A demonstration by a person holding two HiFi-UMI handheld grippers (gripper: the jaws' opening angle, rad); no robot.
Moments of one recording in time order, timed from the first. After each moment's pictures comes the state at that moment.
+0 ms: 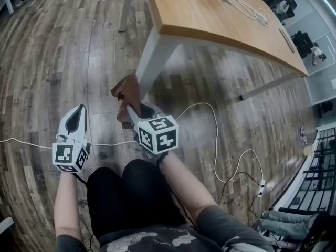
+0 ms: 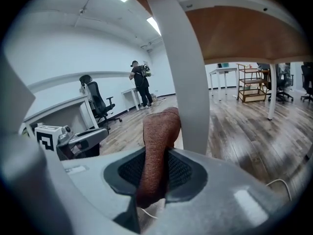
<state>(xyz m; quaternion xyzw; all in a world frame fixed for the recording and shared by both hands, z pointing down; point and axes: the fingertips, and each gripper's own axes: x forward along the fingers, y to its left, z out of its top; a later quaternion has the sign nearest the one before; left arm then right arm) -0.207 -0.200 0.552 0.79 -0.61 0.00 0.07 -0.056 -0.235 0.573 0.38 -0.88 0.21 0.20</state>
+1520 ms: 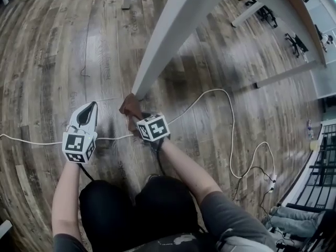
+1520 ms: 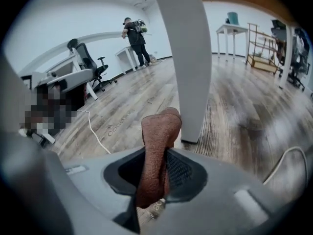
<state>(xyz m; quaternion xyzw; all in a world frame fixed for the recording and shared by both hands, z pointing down) -0.181 -0.215 0.738 0.82 -0.56 0.07 0.11 -0.028 -0.211 0.876 0.32 -0.82 0.28 0.38</state>
